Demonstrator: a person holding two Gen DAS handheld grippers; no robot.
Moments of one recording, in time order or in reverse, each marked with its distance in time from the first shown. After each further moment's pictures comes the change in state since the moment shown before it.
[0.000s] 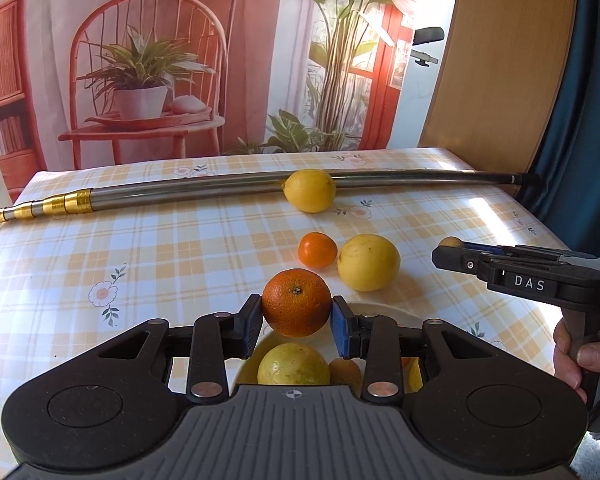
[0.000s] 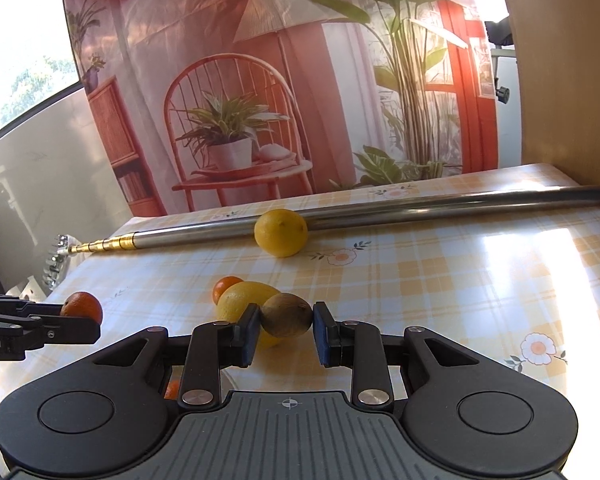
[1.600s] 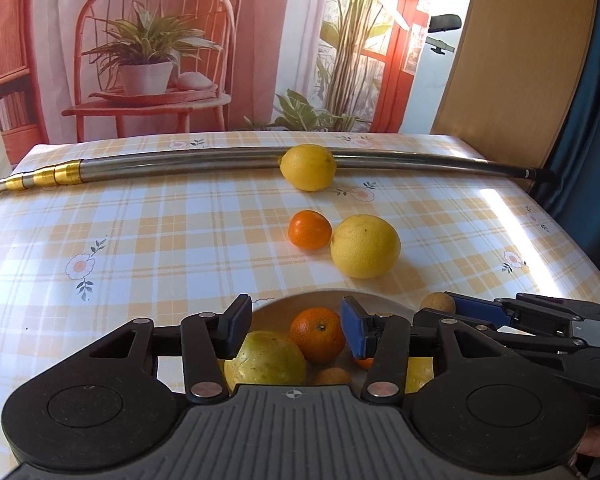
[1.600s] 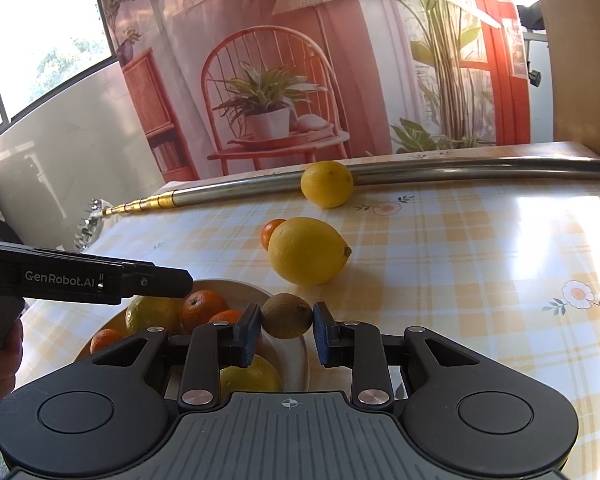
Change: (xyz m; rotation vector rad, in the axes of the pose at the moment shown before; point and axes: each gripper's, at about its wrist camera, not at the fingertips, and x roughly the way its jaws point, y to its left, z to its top) left arm 0.023 -0.011 -0.009 -0.067 0.035 0.046; right arm -0.003 0.018 -0.036 -0.033 0.059 0.089
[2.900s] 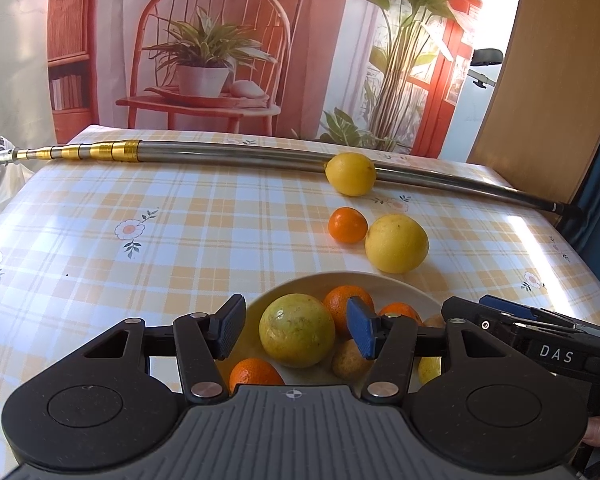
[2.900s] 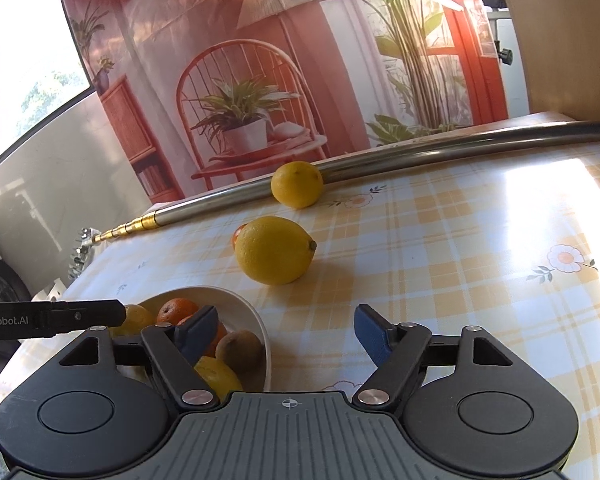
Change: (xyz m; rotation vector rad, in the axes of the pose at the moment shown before) left arm -0.026 0.004 -0.024 -0.105 -0.065 0.094; right arm -0.001 -0.032 -0.013 0.138 -0.053 -0.002
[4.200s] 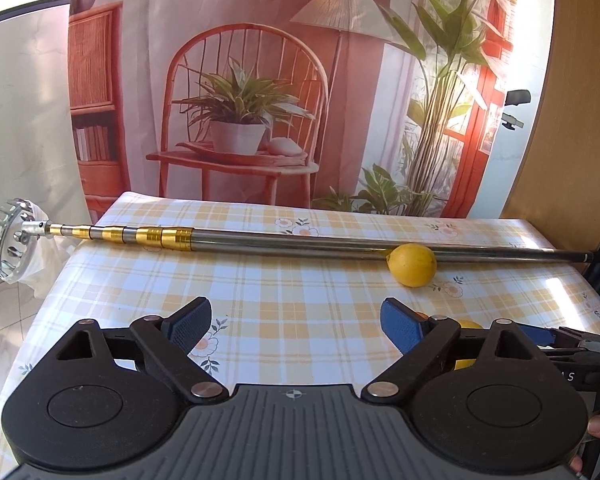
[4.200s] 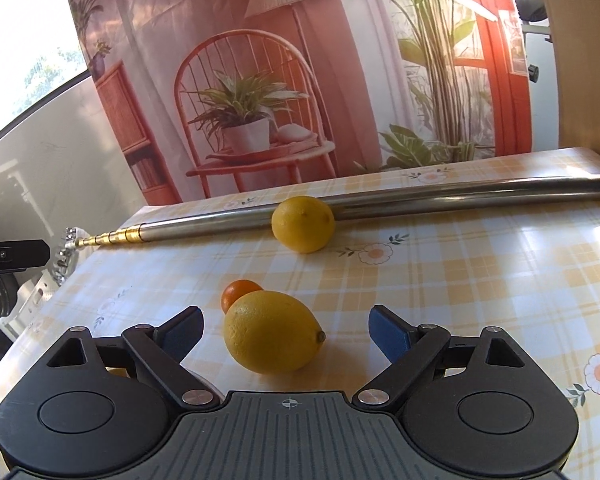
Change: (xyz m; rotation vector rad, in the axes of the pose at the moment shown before) left arm -0.003 0.045 0.078 0.021 -0.090 0.078; right arm 0.063 0.018 0.057 -0.092 0.050 -0.017
